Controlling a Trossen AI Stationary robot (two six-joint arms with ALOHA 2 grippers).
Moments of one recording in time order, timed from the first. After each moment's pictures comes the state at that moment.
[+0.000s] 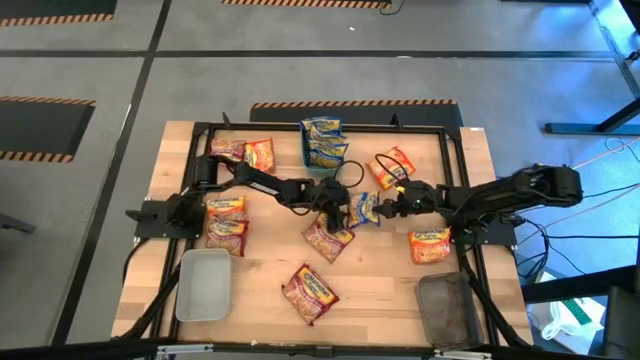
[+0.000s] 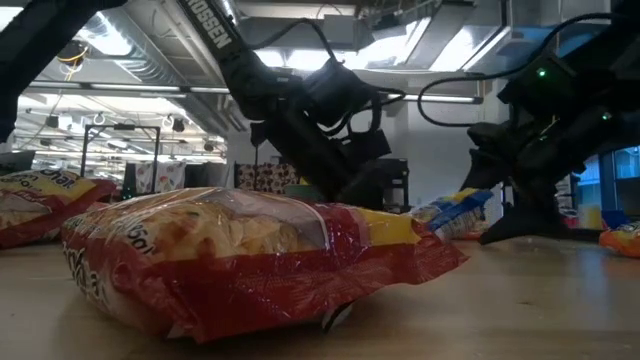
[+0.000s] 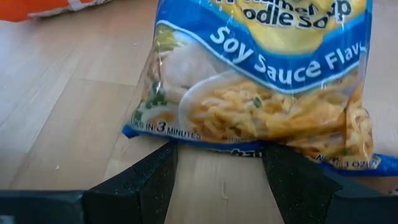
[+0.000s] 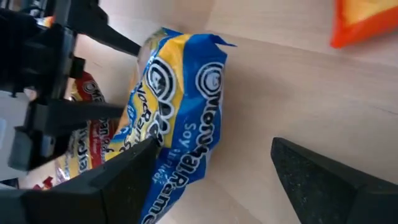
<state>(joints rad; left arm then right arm) 0.11 2.15 1.22 0.15 -0.06 -0.07 -0.18 1.23 0.16 0.39 -0.03 1.07</state>
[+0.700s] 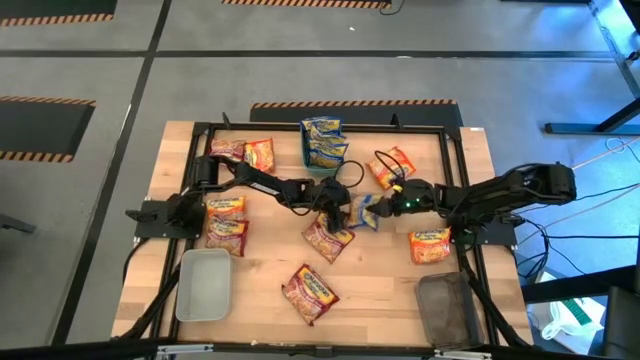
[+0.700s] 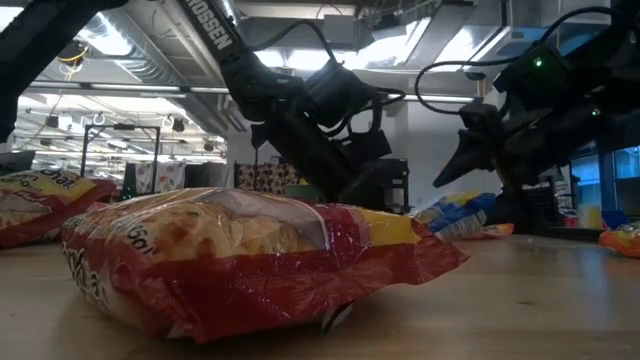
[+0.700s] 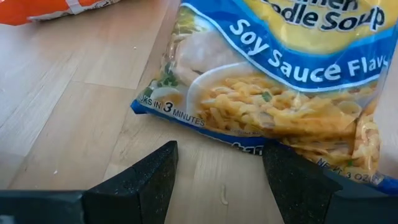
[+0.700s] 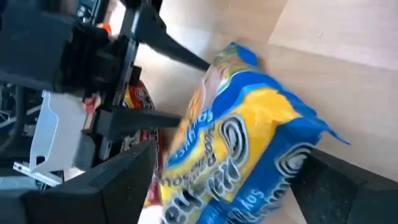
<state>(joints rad) 0.11 2.15 1.22 0.16 -0.06 -0.07 -0.18 1.28 0.18 0.55 -0.06 1.07</state>
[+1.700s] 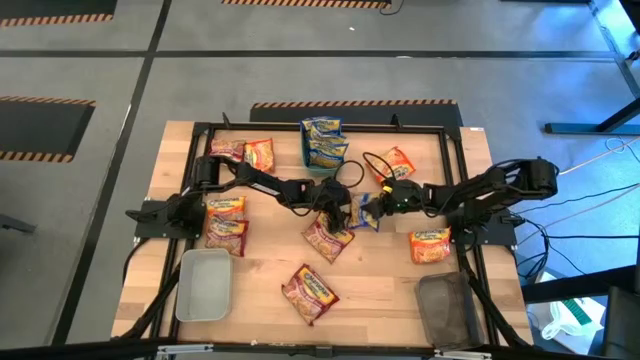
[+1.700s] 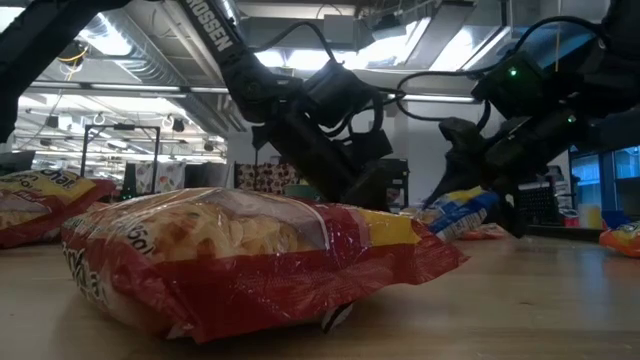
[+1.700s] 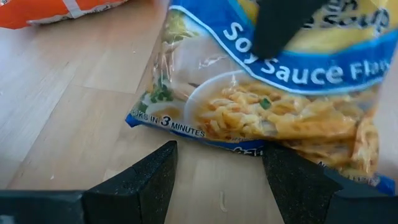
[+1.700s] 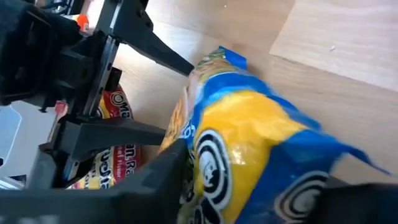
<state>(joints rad) 0.10 2.15 1.22 0.19 -0.06 -0.07 -0.16 1.45 0.27 0.57 -0.02 0.99</state>
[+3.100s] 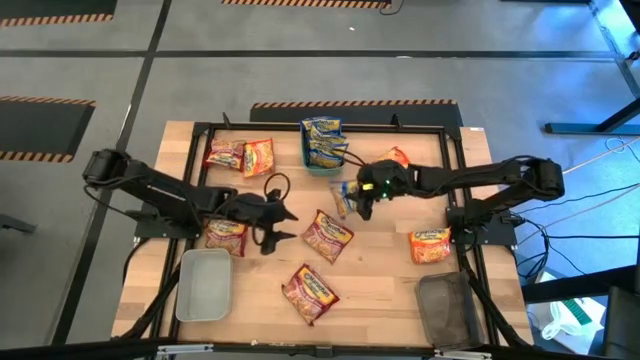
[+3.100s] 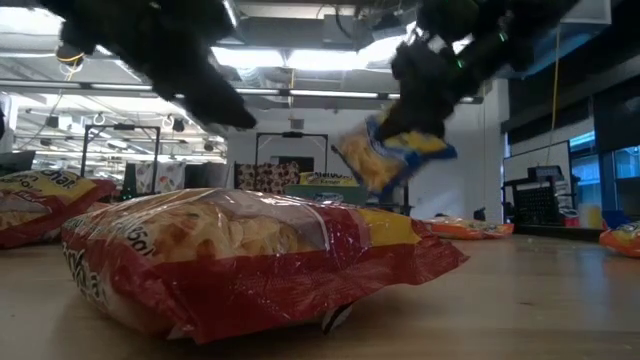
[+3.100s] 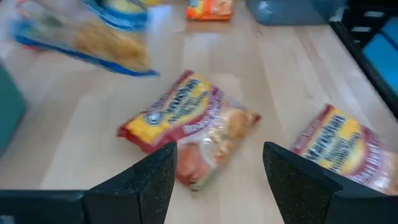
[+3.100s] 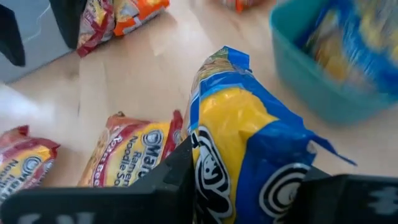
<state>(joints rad) -0.16 1.23 0.57 0.15 -0.09 -0.16 -0.16 1.38 0.78 -0.02 -0.02 0.26</state>
